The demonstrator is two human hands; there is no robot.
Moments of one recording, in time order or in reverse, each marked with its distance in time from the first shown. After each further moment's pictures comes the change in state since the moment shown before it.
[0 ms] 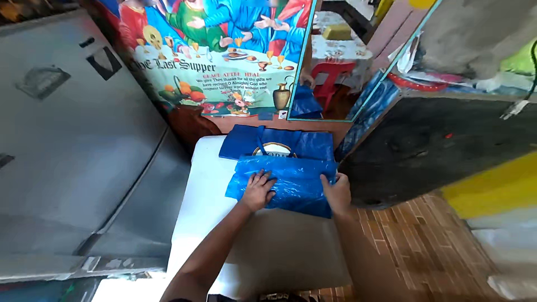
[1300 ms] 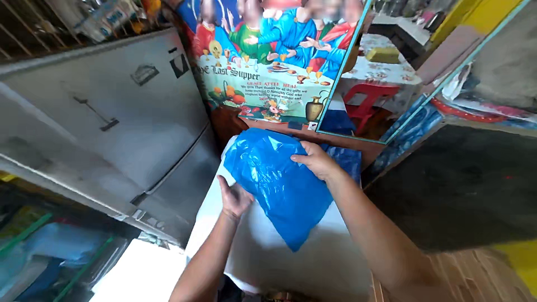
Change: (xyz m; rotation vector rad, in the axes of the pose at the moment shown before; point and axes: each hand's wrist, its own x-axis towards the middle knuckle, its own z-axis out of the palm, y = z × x) left_hand -0.109 0.023 -0.061 -1.985 0.855 -0.142; right_hand -0.028 -0.183 -0.007 0.428 -0.889 -0.484
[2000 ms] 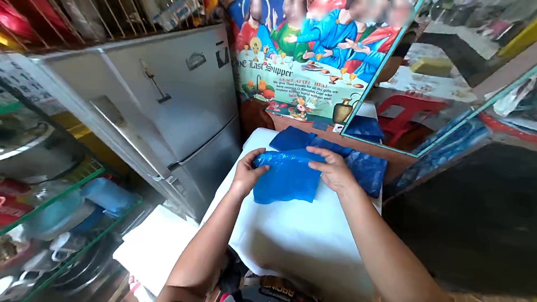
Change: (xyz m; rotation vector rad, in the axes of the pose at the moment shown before) left_hand -0.049 0.047 0.052 0.981 0.153 0.266; right_hand -0.036 0.023 0.028 0.247 0.061 -0.167
